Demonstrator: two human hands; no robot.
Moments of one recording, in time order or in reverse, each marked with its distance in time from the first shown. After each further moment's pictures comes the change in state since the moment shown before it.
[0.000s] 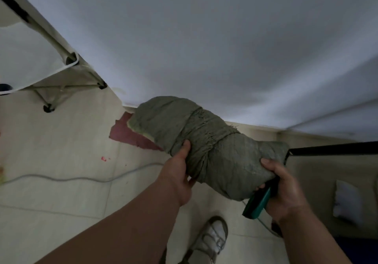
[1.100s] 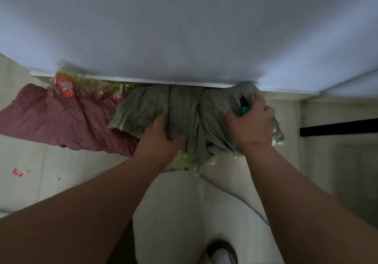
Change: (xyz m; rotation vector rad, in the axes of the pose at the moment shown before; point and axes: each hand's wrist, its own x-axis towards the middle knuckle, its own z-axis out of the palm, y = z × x) left_hand 0.333 -0.048 -0.019 1.224 0.046 0.667; right_hand 0.328 0.066 -0.028 -1.087 0.513 -0.520
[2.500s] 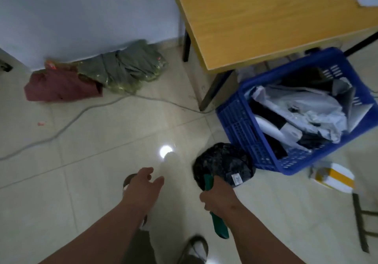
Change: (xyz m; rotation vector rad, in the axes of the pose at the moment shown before) left_hand -0.662 0.021 0.045 0.215 -0.271 -0.221; right_hand -0.608 0.291 -0.283 0.296 -0.574 0.545
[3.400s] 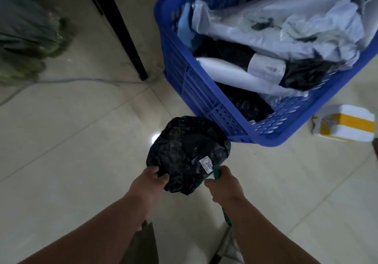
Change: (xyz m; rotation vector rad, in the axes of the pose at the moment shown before) left_hand 0.163 -0.003 0.295 0.319 -0.202 -0.087; right_hand 0.233 0.218 -0.081 0.198 0.210 0.165
